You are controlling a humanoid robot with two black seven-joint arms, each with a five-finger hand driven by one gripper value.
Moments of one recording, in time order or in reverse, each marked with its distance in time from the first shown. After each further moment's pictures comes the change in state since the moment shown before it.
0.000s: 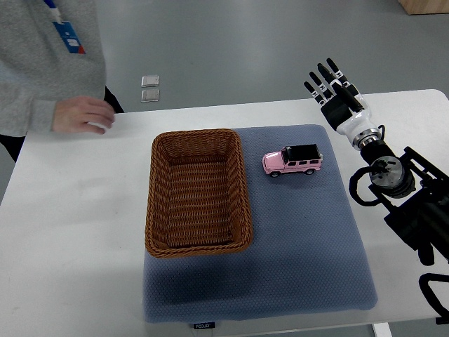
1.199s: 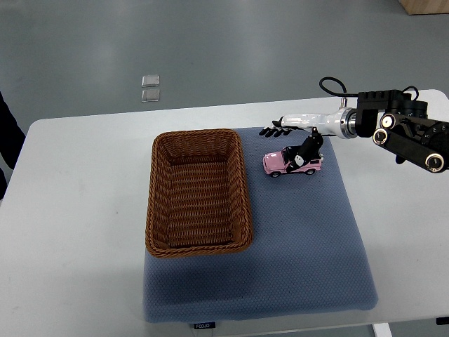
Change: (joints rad) left arm 0.000 0.000 -0.002 0.001 0.000 0.000 0.000; right arm 0.402 -0.294 -0.839 0.199 -1.177 0.071 -0.079
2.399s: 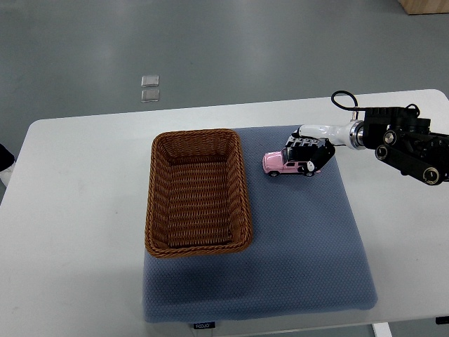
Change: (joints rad) left arm 0.000 0.000 -0.002 0.004 -0.001 0.000 0.000; right arm -0.009 -0.002 -0.042 -0.061 -0.025 -0.071 -0.036
